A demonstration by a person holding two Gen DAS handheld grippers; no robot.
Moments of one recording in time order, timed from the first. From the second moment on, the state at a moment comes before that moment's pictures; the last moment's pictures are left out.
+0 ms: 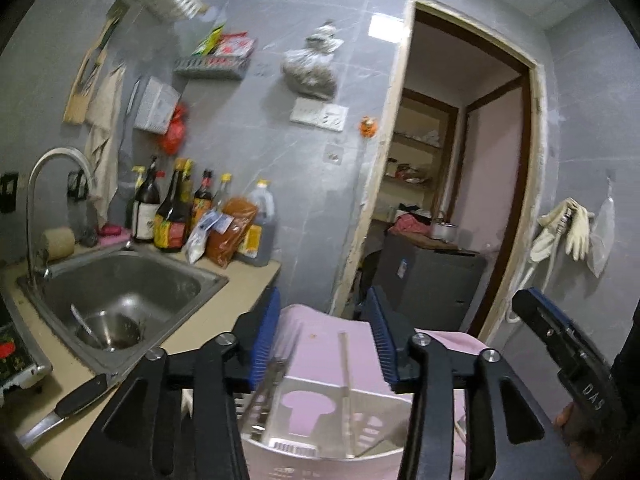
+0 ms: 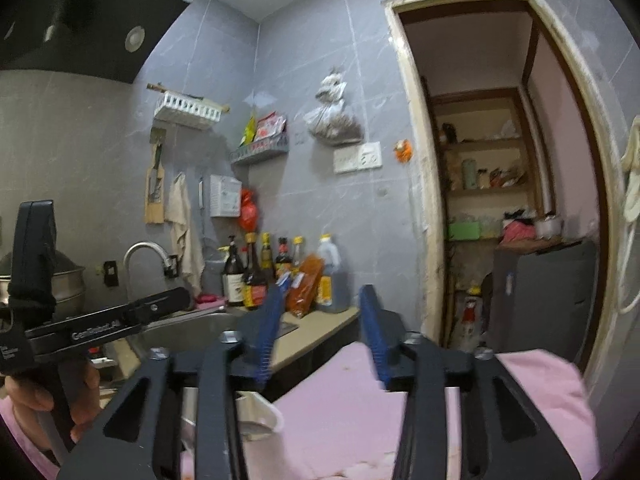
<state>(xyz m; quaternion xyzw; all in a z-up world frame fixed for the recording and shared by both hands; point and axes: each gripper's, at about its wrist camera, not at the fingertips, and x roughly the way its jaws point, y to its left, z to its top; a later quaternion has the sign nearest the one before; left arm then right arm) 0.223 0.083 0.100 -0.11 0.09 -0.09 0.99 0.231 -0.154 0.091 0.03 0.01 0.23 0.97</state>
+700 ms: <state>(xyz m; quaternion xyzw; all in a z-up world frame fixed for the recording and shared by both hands) 0.203 -0.047 0.090 -0.02 0.10 -0.20 0.97 0.179 -0.289 0.086 0.00 0.00 0.11 0.99</state>
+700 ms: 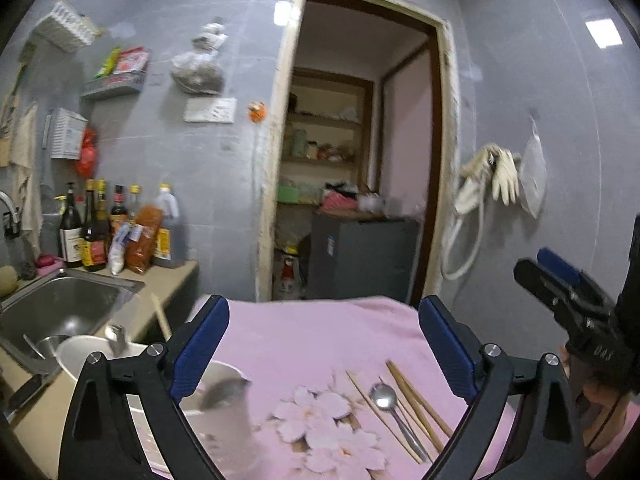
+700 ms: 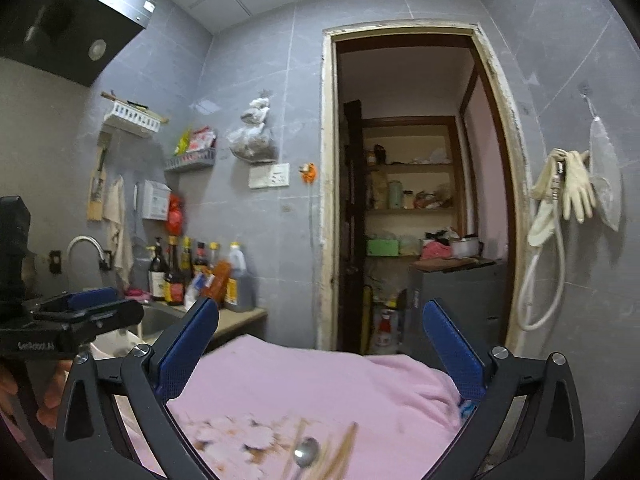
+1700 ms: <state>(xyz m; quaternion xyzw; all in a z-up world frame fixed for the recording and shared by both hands) 0.309 -0.135 -0.042 0.00 0.42 -0.26 0.87 0.252 -0.349 -0.009 0.02 0.29 0.14 0.95</state>
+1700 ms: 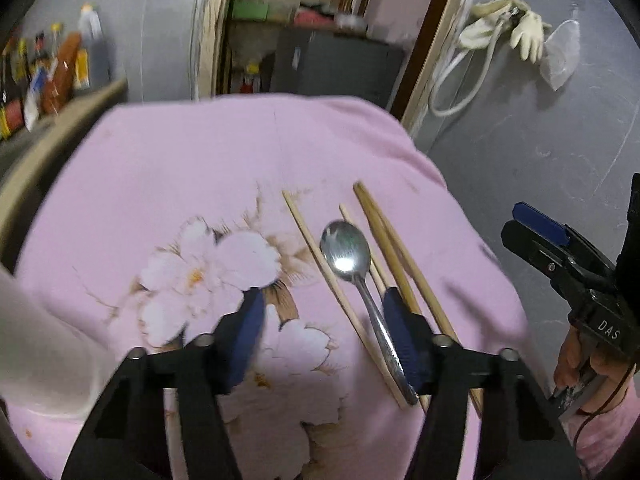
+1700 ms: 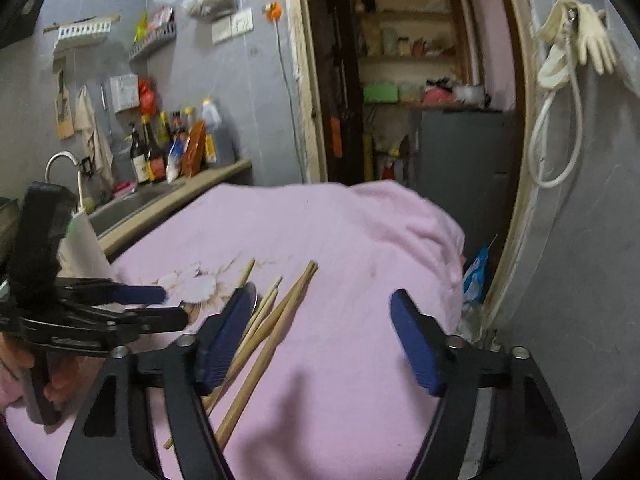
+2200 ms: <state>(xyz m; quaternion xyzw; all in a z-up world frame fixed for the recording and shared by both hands) 0.351 -0.140 -0.054 -0.04 0.49 -0.24 0.84 0.282 -0.338 -0.031 0.02 0.38 0.18 0.91</state>
